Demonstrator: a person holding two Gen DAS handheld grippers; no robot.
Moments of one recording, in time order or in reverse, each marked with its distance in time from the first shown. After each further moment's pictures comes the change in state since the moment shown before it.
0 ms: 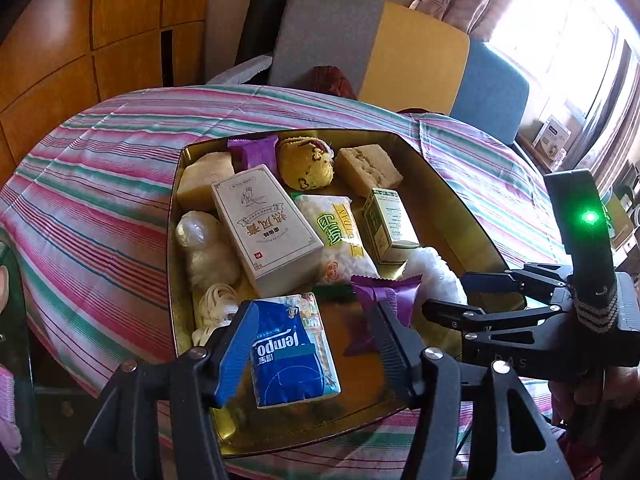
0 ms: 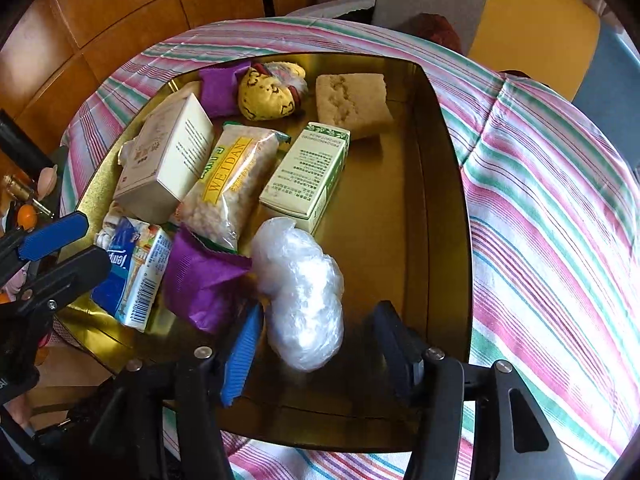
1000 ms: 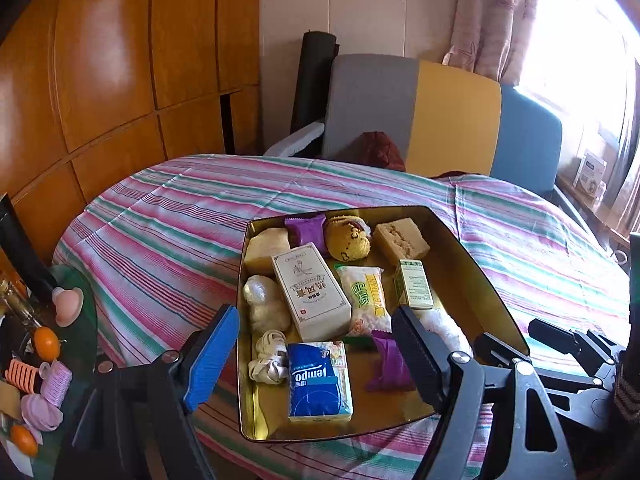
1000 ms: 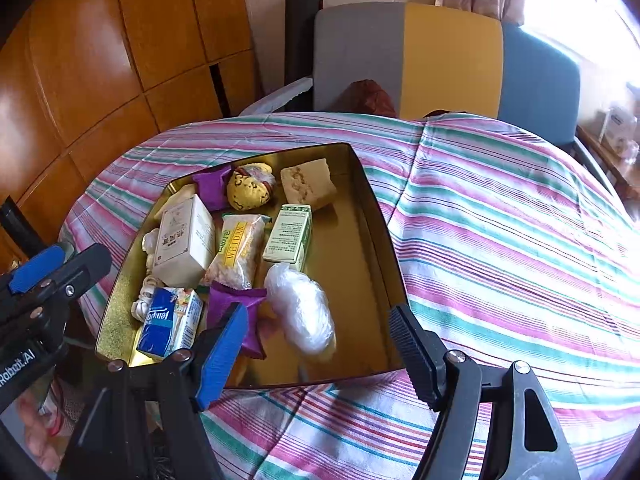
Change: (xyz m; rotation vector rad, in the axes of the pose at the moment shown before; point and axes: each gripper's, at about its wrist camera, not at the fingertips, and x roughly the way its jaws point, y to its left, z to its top) left arm -0.061 -0.023 0.005 -0.036 -0.238 0.227; right arm -0.080 0.015 -0.043 0.221 -0.325 -0.087
